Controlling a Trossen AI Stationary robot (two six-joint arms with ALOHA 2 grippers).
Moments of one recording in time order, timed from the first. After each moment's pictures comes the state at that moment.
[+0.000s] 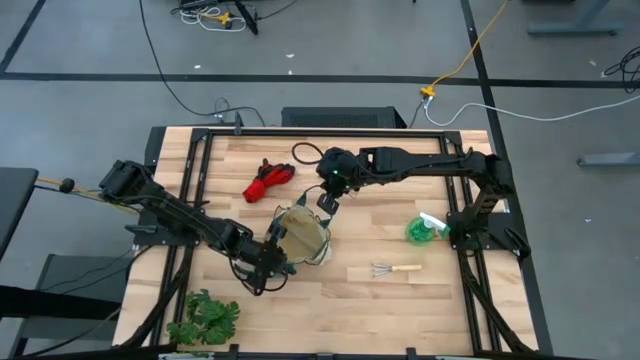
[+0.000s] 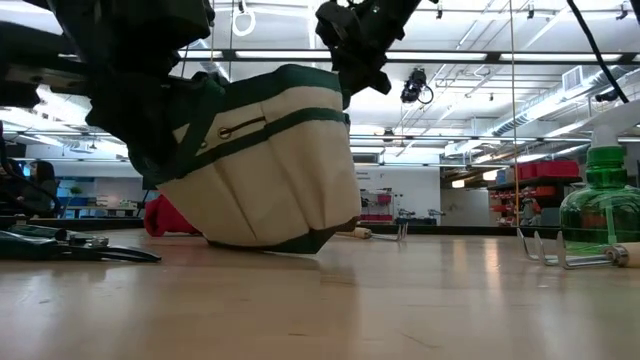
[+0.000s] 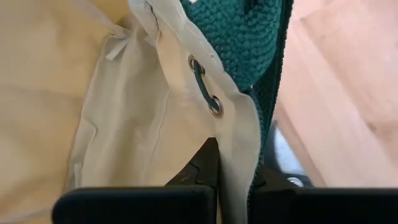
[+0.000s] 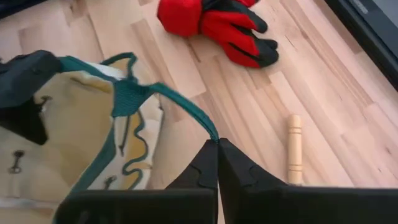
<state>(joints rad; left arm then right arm) -0.44 1.49 0.81 -0.30 -0.23 0.10 -0.12 1.78 1.60 -0.75 0.10 0.29</state>
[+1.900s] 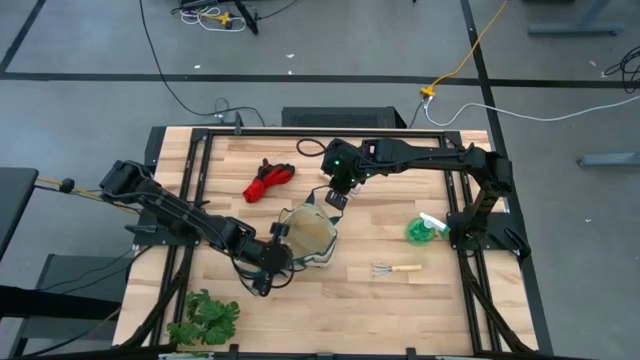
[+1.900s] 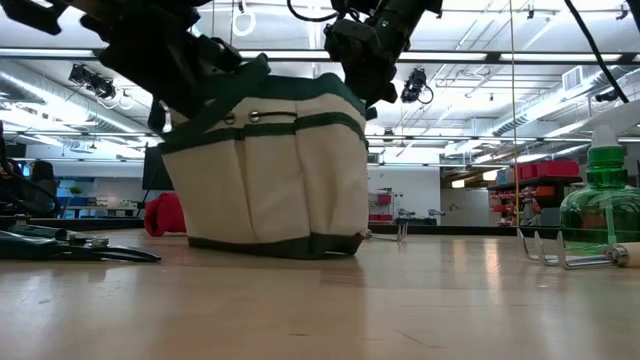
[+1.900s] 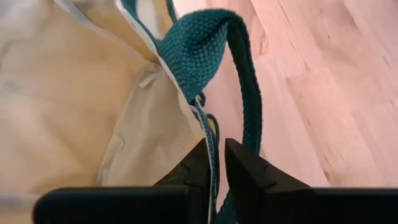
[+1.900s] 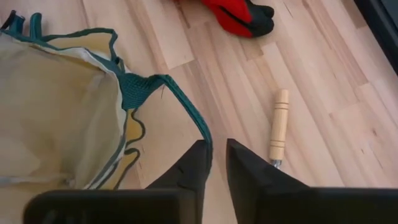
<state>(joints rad) -0.43 1.49 0.96 -0.39 -0.22 -0.04 -0.18 1.78 1.60 -0.85 0.01 0.18</state>
